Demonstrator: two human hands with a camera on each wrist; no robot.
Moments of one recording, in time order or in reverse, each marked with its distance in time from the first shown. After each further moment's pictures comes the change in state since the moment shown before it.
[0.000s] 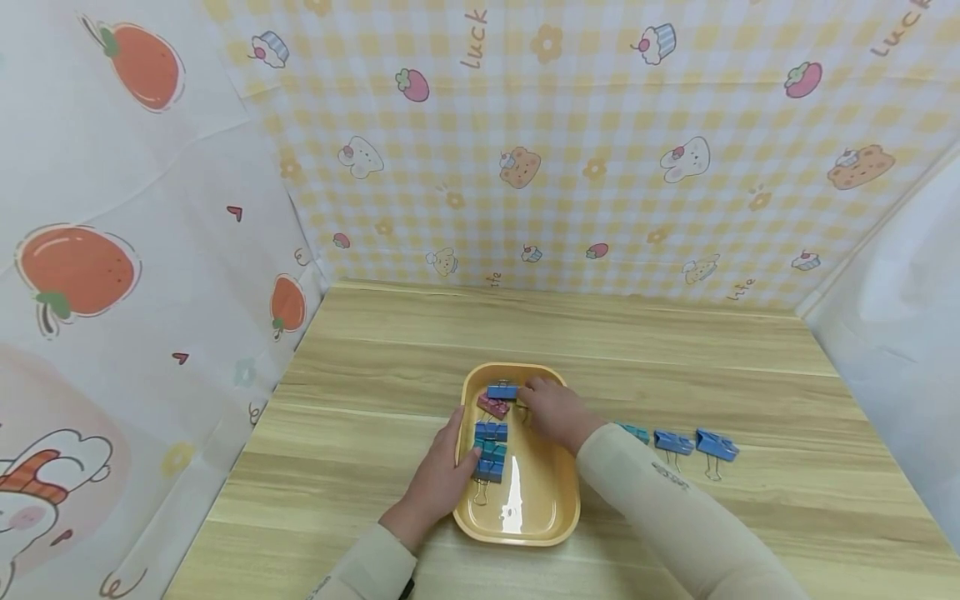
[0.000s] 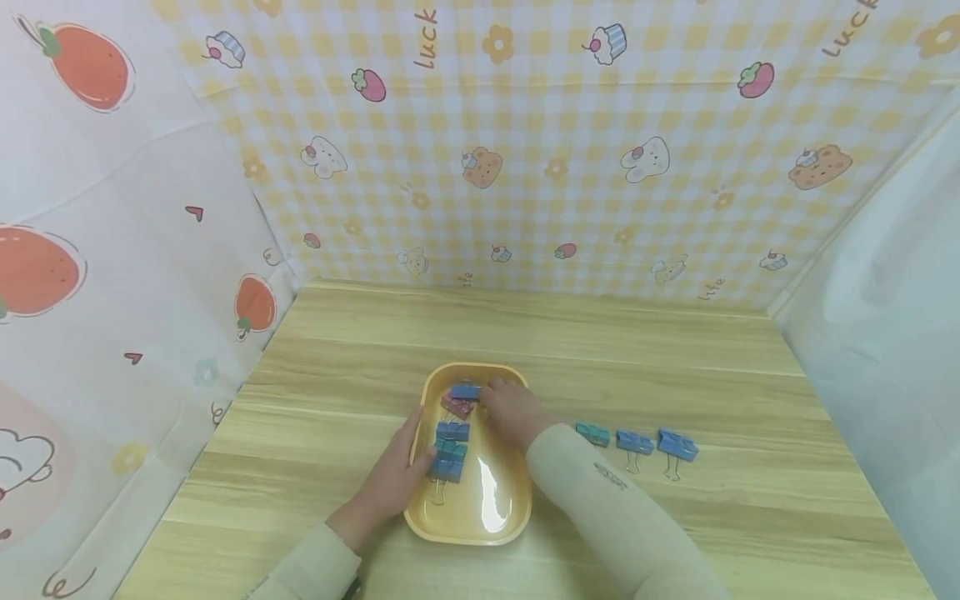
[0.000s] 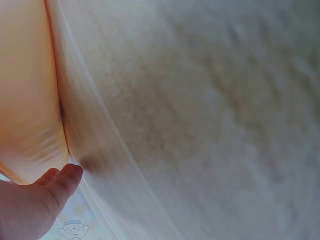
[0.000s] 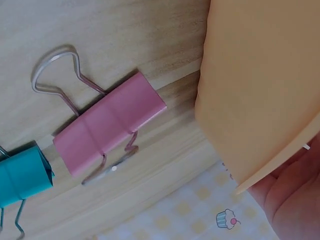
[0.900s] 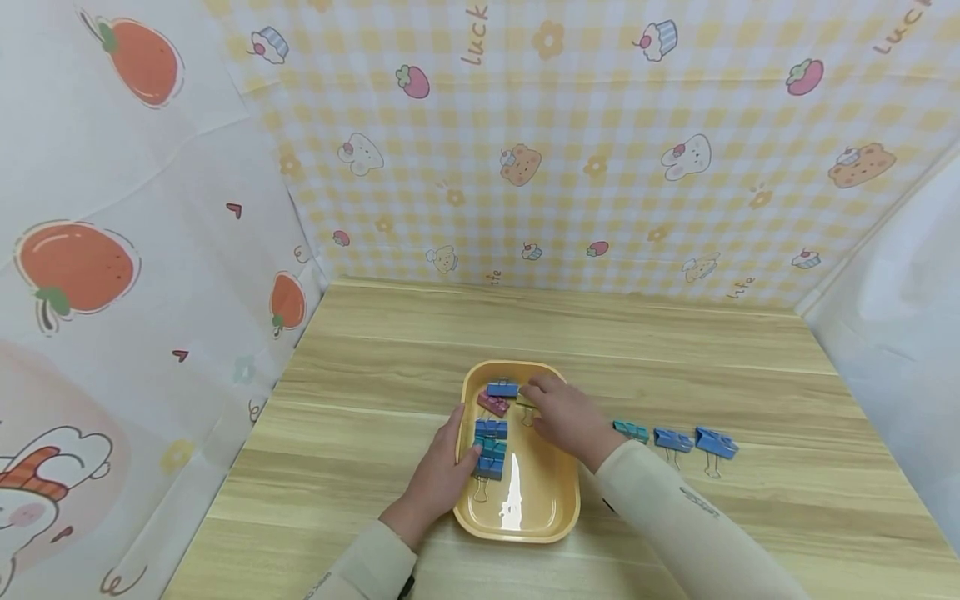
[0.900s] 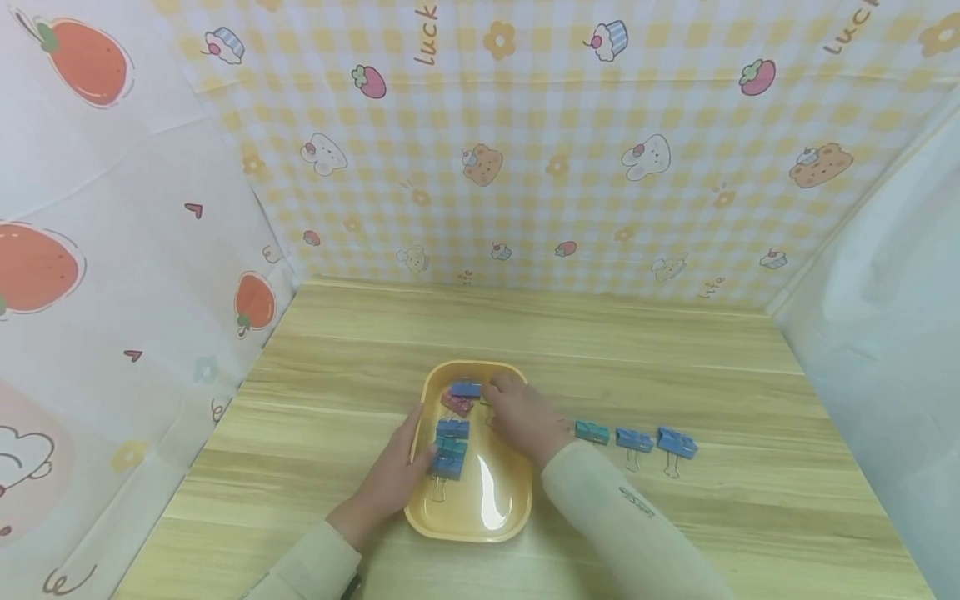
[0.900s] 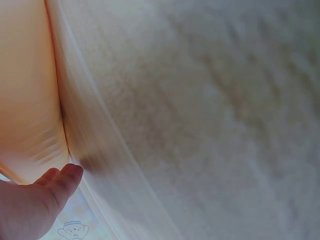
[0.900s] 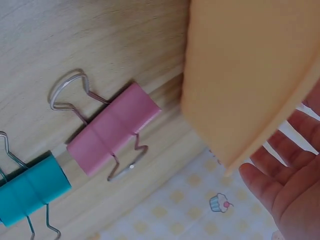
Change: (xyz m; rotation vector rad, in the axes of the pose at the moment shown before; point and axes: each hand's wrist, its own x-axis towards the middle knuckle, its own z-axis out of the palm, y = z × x) left_hand 0.000 0.000 -0.001 0.016 0.000 0.001; right_hand -0.025 0.001 -0.012 -0.003 0.145 -0.060
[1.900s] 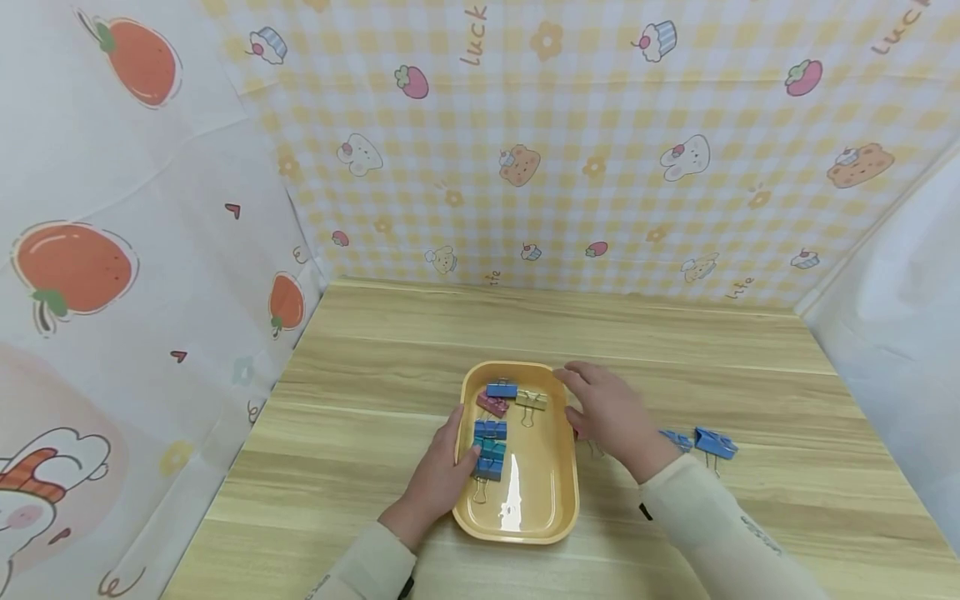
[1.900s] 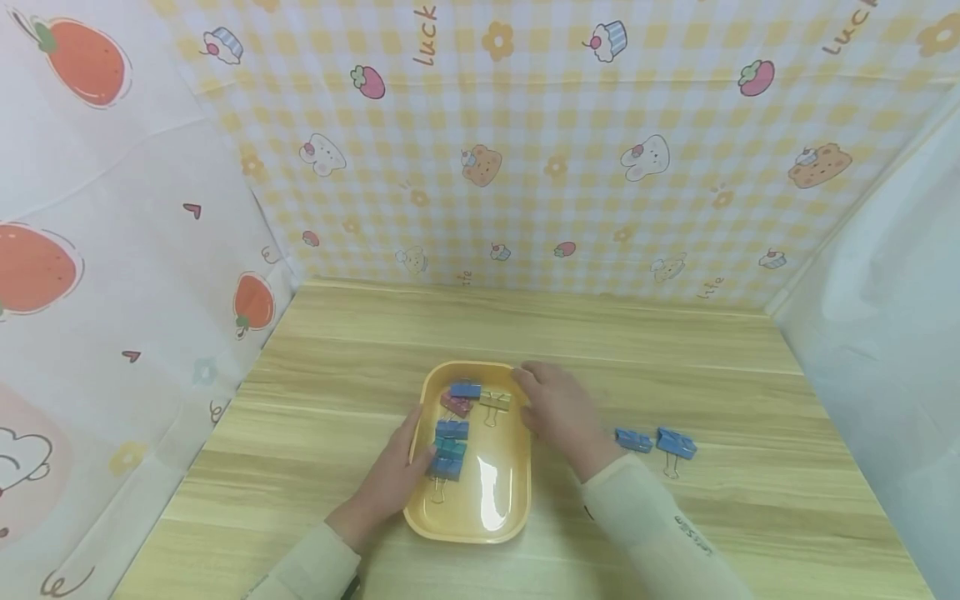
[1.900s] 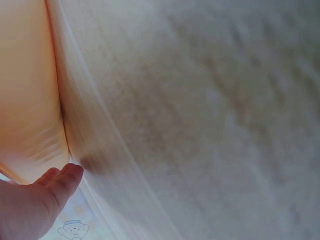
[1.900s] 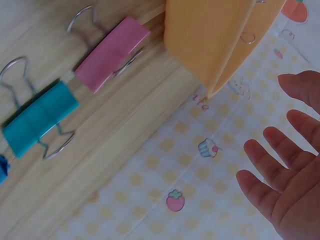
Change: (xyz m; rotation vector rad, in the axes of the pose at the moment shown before) left_hand 0.001 -0.001 0.001 0.000 0.006 -0.002; right_hand -0.031 0.023 -0.035 0.002 0.186 0.038
